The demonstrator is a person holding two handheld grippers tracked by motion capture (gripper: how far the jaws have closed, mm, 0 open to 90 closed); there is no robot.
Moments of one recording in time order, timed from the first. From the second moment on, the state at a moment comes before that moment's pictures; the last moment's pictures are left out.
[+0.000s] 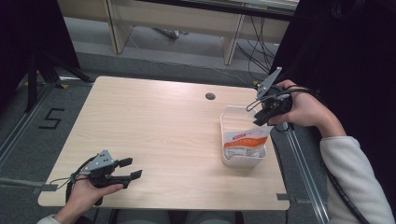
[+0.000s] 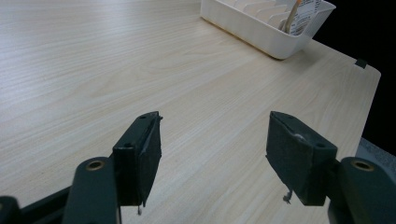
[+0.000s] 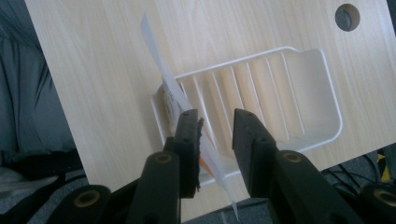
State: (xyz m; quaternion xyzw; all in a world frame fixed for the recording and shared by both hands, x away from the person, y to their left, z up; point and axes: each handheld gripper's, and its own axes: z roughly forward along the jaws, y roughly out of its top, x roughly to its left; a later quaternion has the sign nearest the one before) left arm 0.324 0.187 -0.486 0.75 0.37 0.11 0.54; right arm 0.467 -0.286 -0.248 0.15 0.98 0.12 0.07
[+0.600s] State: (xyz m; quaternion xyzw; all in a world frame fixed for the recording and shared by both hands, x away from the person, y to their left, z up) left arm 0.324 0.187 -0.486 0.75 0.37 0.11 0.54; right arm 0.446 -0.256 -0.270 0.15 0.97 0.19 0.07
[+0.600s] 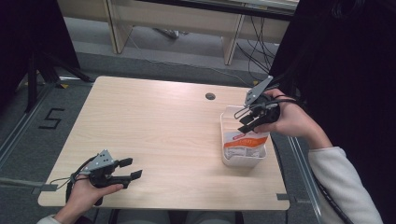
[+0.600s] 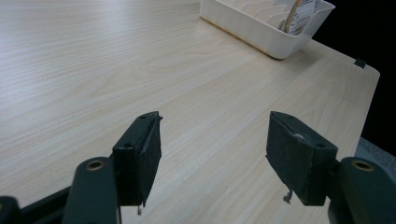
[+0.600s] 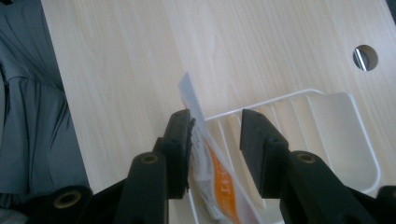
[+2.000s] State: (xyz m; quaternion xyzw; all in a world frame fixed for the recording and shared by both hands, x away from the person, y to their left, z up) left arm 0.323 0.187 -0.486 0.75 0.37 0.11 0.53; right arm 0.364 -0.201 -0.422 0.08 0.98 0.18 0.02
